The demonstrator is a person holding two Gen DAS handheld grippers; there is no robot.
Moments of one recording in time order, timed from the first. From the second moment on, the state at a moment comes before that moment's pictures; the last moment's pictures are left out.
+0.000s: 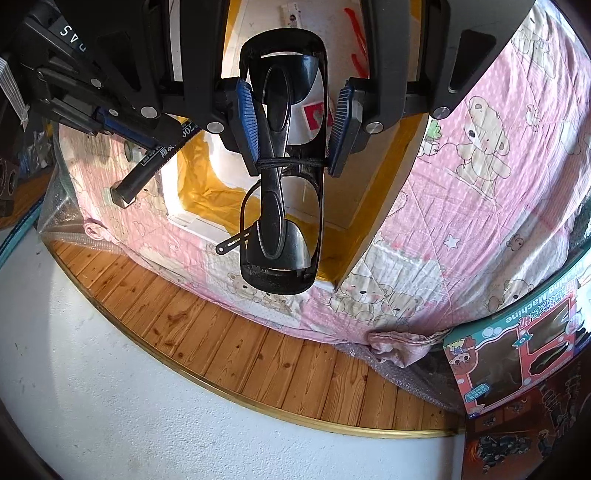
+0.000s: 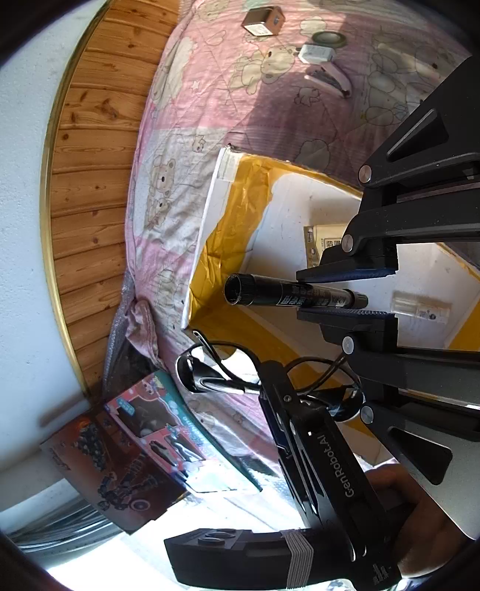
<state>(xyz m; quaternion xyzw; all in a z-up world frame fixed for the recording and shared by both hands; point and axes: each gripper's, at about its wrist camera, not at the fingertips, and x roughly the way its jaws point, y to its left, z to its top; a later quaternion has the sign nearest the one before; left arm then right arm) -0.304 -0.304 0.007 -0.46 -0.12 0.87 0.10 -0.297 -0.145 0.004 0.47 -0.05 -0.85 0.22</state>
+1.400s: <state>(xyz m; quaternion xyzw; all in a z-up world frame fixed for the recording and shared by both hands) -0.194 -0.099 -0.002 -0.51 -0.05 0.81 0.27 -0.148 0.108 -0.073 0.42 -0.31 -0.85 0.07</state>
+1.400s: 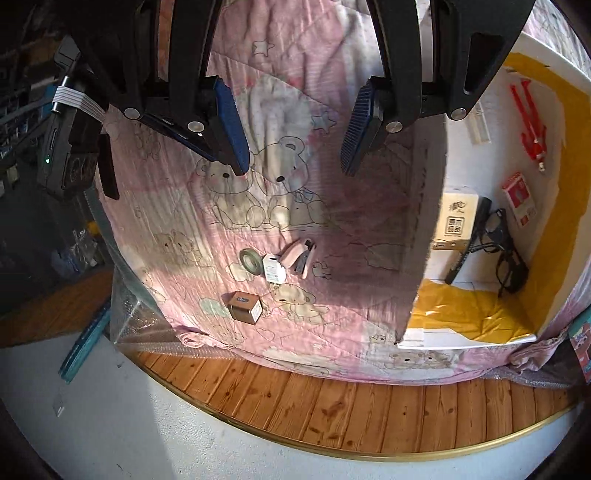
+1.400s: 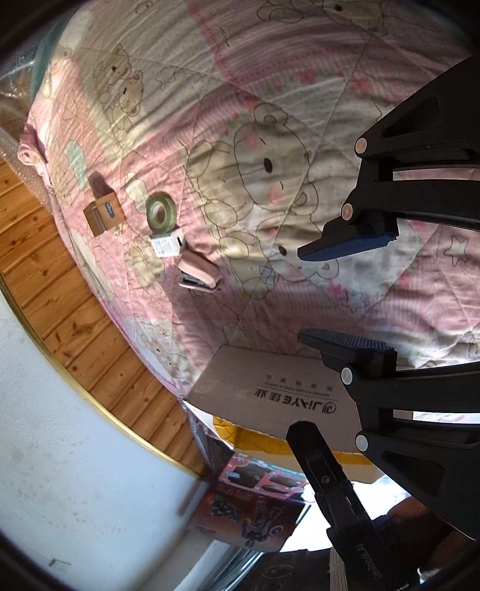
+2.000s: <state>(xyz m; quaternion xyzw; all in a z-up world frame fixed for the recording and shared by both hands) -0.303 0.011 -0.081 -0.53 0.00 0.83 0.20 -0.282 0.181 -0.114 0.46 -0.21 -0.86 0.06</state>
